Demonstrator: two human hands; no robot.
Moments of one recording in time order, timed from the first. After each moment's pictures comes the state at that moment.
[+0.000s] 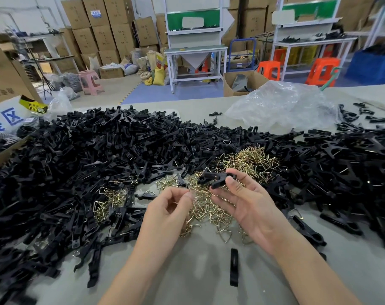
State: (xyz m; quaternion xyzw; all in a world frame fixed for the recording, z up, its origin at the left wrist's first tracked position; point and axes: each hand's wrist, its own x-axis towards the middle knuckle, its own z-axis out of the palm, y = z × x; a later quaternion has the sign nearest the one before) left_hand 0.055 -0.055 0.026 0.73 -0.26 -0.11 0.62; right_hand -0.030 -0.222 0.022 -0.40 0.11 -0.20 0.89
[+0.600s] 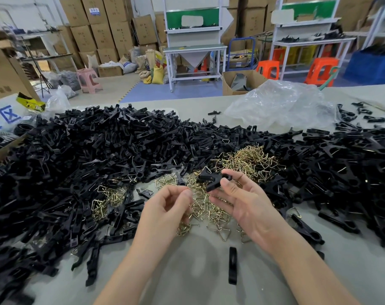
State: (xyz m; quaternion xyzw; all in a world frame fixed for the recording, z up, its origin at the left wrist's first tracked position) left_hand 0.053 -0.054 0.032 0.70 -0.22 -0.16 0.66; right_hand -0.028 -0.219 0.020 -0.43 0.13 -0.20 0.87
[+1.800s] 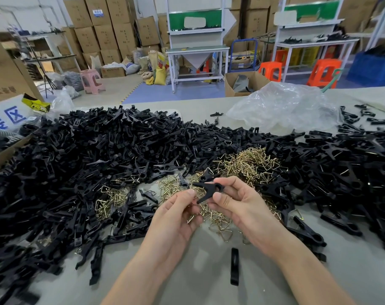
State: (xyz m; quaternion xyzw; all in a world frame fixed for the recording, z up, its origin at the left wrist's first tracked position) left_hand 0.047 -0.066 0.026 0.48 -0.08 -0.36 0.80; right_hand -0.028 -0.216 0.009 -0.52 0.07 -0.17 0.83
